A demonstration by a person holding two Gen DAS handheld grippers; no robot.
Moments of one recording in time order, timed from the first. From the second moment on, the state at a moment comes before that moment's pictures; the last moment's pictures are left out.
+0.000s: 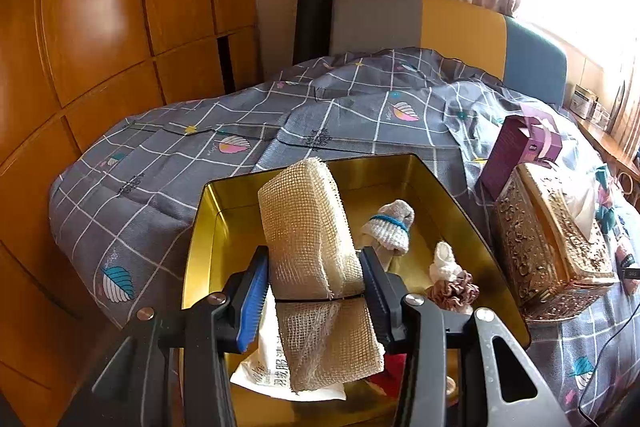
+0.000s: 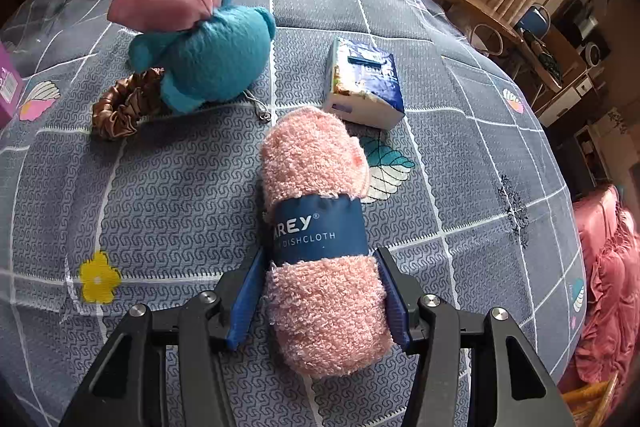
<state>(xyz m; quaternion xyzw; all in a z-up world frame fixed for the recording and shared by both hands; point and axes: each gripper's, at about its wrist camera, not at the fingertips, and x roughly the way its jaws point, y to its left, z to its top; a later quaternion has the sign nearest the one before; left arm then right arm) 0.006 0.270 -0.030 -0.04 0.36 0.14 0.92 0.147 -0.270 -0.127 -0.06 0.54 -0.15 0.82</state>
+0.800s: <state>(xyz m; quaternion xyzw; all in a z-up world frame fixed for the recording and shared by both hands) 0.048 0.348 -0.072 -0.16 0.43 0.16 0.87 0.147 -0.270 -0.126 -0.06 0.54 -0.15 0.82</state>
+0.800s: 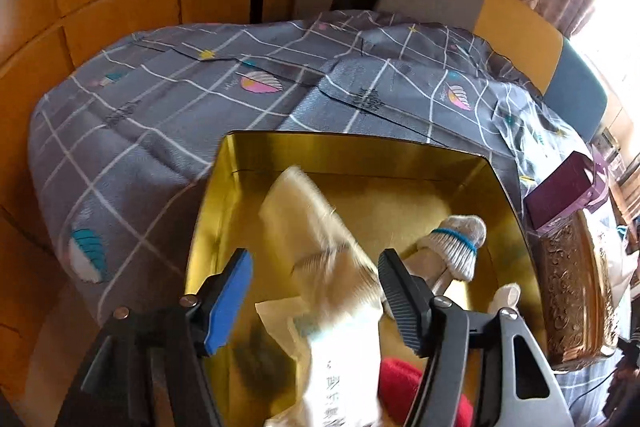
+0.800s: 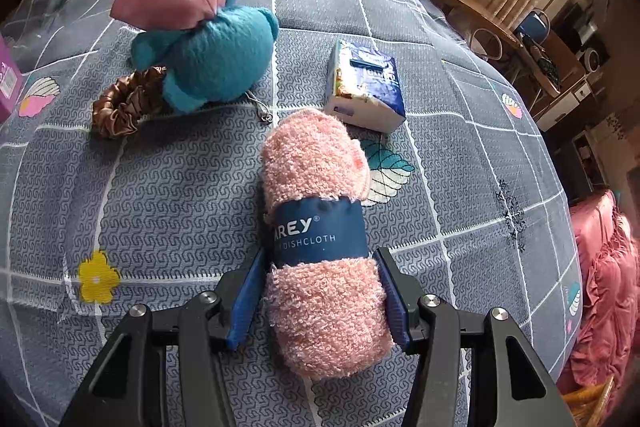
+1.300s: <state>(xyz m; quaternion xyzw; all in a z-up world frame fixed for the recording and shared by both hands) -0.004 0.292 -0.062 -0.12 0.41 0.16 0.89 0.145 -0.268 -0.124 -0.07 0.54 -0.15 0.82</state>
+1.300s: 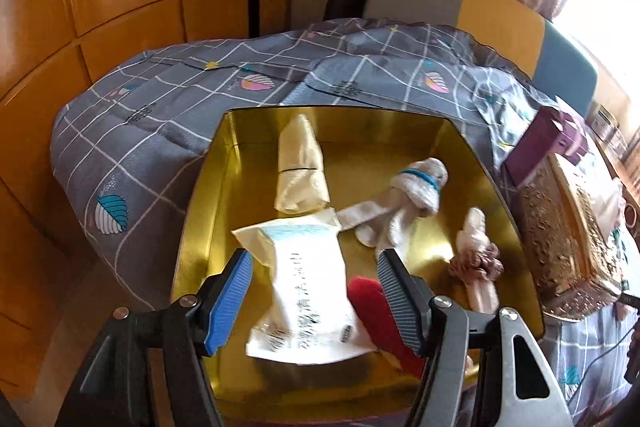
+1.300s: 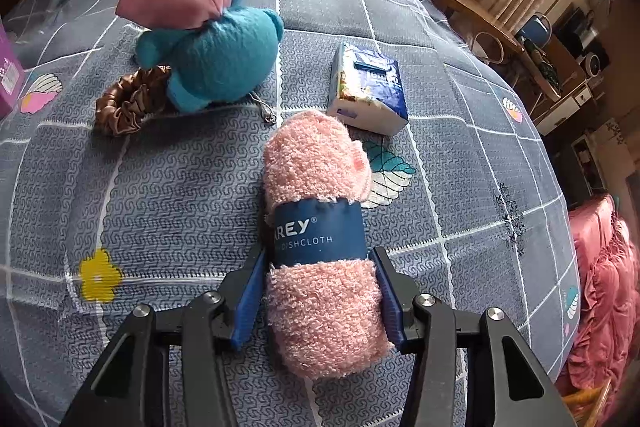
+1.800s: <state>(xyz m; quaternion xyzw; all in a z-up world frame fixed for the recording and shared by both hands) -0.006 0.237 -0.045 -0.05 0.40 0.06 0.91 0.158 -0.299 -0.122 0.01 0.55 -0.14 0.82</state>
